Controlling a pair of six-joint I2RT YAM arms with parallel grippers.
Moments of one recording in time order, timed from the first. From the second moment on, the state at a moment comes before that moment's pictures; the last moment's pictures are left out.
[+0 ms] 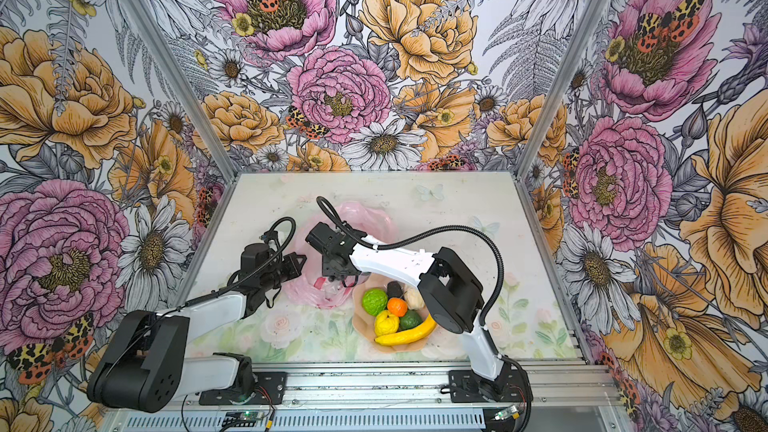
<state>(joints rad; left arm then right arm) -0.17 1.30 0.38 0.33 0.27 -0.55 0.96 2.06 1.68 -0.77 0.15 0.85</state>
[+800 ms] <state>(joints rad) -0.19 1.30 0.38 0.33 0.25 -0.53 0.91 2.06 1.58 -0.67 0.17 1.02</state>
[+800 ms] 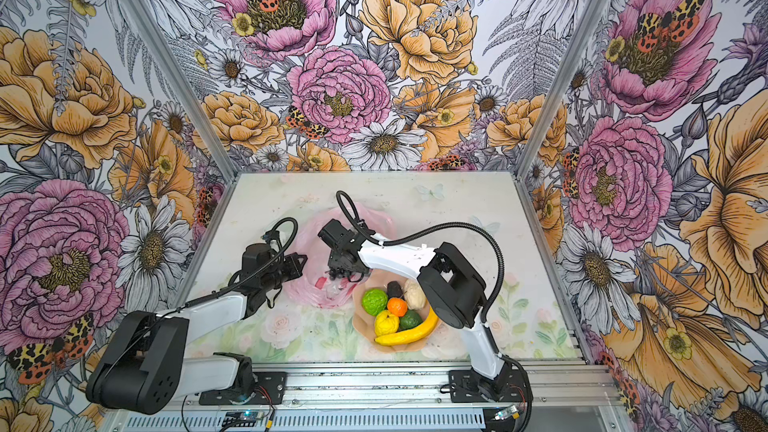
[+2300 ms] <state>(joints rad) -0.19 1.29 0.38 0.34 0.25 -0.53 0.90 2.25 1.86 -0.68 0.14 0.87</state>
